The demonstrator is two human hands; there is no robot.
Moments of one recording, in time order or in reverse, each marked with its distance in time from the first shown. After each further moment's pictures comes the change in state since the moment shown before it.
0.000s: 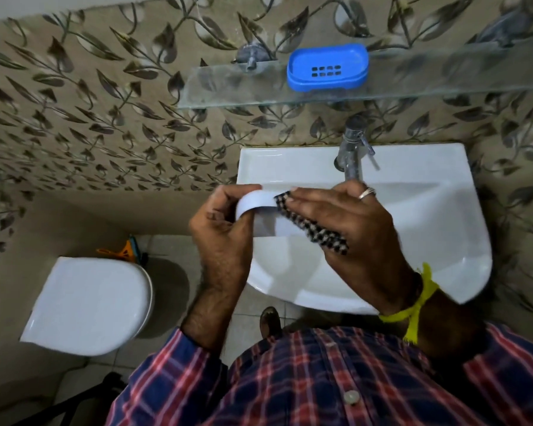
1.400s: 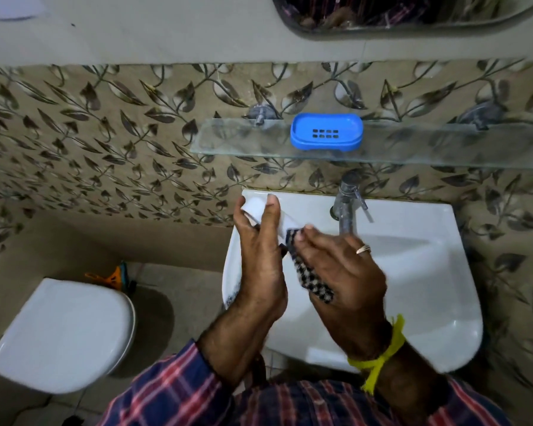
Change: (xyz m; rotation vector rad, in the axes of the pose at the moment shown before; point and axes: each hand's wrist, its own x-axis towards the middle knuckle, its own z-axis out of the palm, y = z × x) left_hand 0.017 0.041 0.070 -0.458 0.109 -0.683; right_hand 0.003 0.002 0.006 -0.110 0.282 -0.055
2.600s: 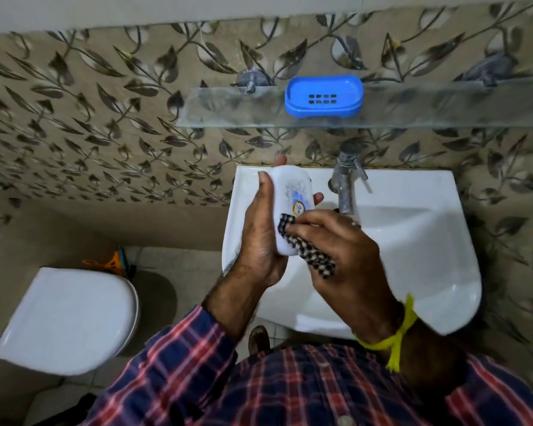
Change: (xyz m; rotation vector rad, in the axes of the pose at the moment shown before) left_hand 0.026 -0.021 -0.018 -0.161 -0.383 -0.261; right_hand -0.005 -0.004 0.002 0.147 -0.224 0.212
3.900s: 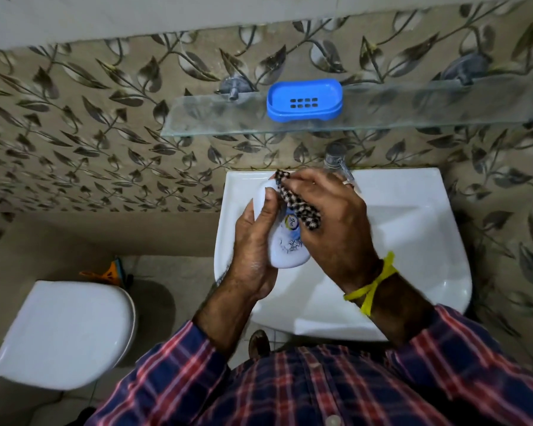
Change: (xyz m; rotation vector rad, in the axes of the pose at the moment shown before) left_hand -0.008 -0.010 0.002 0.090 -0.012 0.079; right_hand 0.044 0.021 -0.004 -0.041 0.135 -0.011
